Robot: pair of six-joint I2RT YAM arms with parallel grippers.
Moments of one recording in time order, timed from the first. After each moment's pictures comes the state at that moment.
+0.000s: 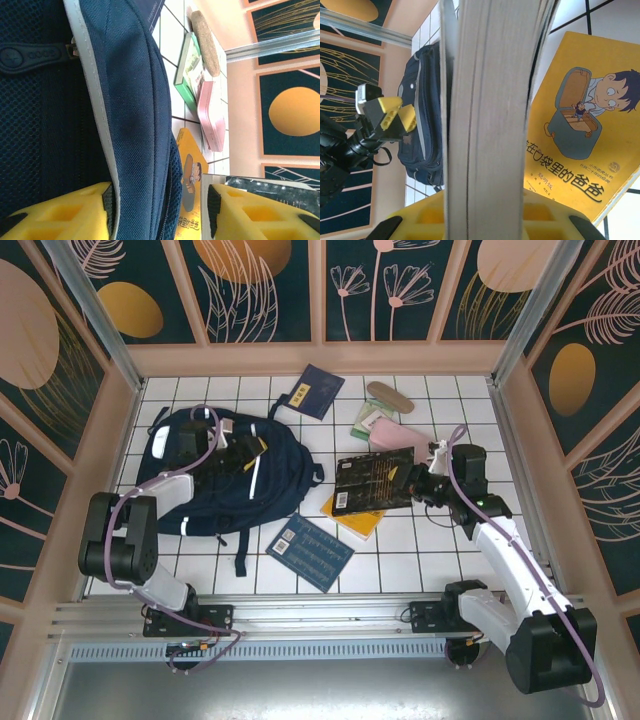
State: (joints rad) left arm -0.11 1.60 0.77 0.24 0.75 -0.86; right arm 0.17 0.96 0.65 -0.31 -0.64 0.74
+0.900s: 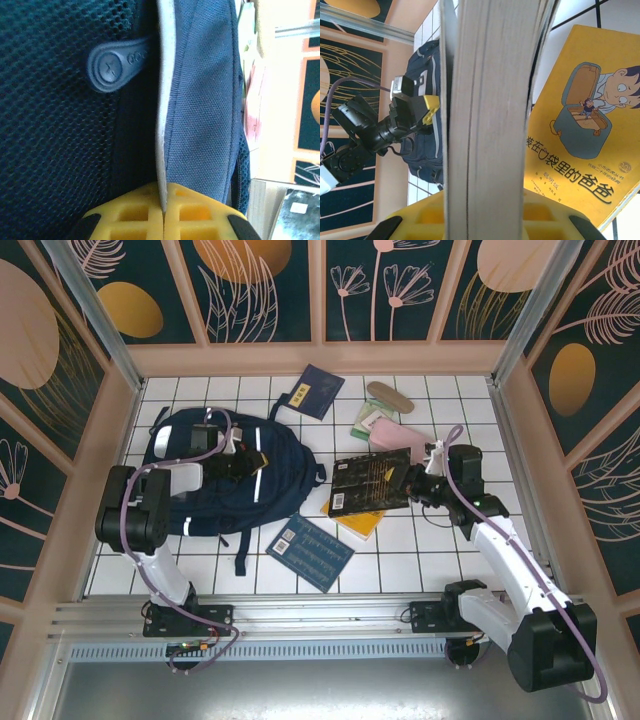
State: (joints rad) left arm -0.11 1.80 0.88 0.11 0.75 -0.74; right arm 0.20 0.97 0.64 -0.28 -0.63 0.76
